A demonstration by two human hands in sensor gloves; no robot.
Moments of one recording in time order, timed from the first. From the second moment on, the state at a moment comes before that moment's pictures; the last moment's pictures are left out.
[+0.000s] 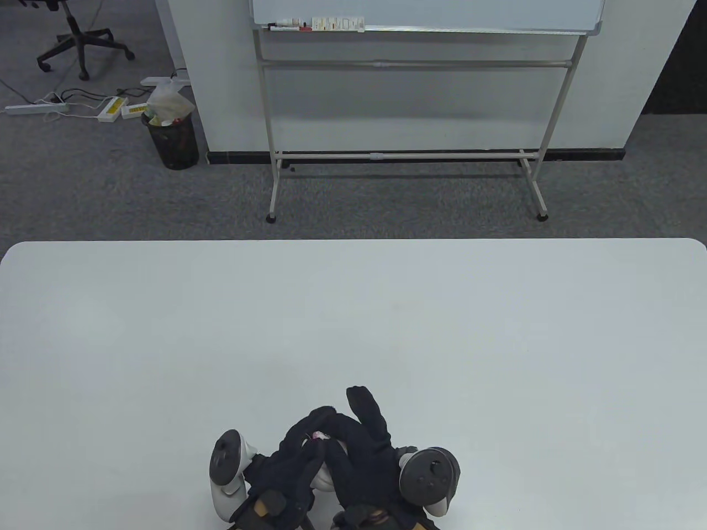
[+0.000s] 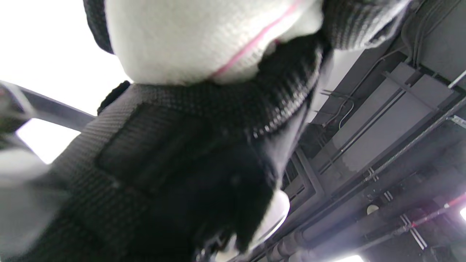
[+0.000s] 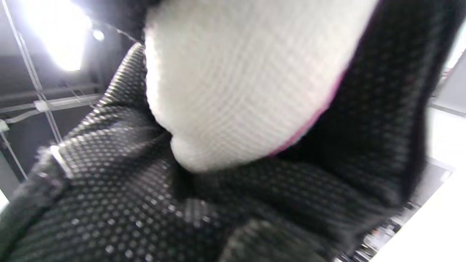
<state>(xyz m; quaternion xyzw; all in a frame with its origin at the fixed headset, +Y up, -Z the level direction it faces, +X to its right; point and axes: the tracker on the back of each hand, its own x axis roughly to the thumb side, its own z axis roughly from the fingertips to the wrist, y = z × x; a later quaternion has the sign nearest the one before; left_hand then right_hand) -0.155 -0.727 -0.260 -0.10 -0.23 0.76 0.60 0.027 -0.697 -0.256 0.27 -0.15 0.74 0.60</state>
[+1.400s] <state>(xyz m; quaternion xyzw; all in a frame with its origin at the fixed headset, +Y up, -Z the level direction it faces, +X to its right) -0.161 -0.739 -0.262 -0.12 -0.24 0.80 0.54 0.010 -0.714 -0.262 0.29 -0.02 0.74 0.61</state>
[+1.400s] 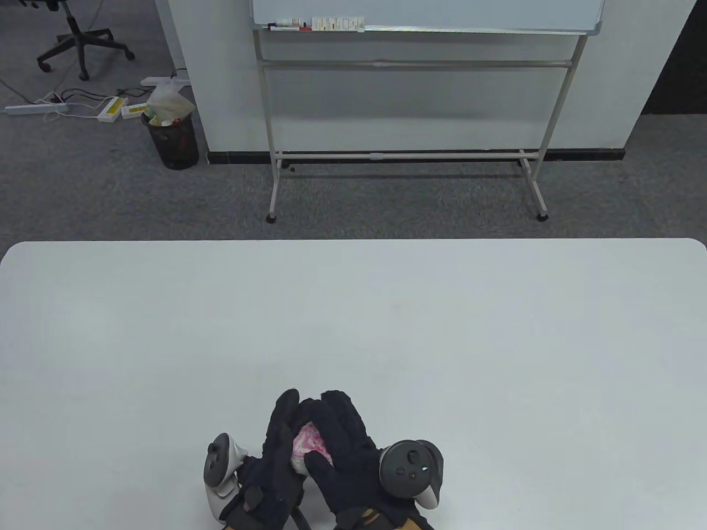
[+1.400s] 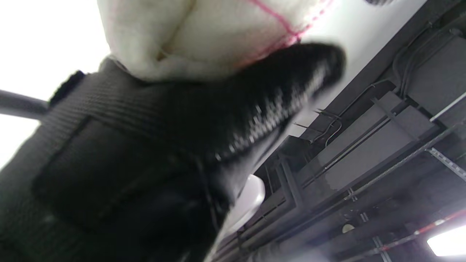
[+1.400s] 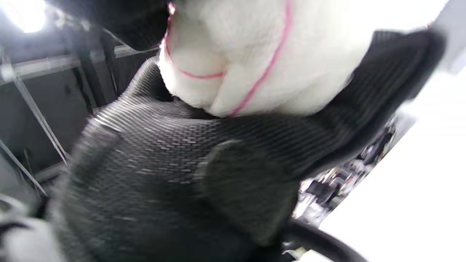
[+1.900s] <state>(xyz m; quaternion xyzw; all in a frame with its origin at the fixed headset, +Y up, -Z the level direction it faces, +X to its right) -0.172 -0.729 -0.261 -0.04 -0.16 0.70 0.70 -0.003 -0.723 -0.261 0.29 0.07 0.70 0.65</state>
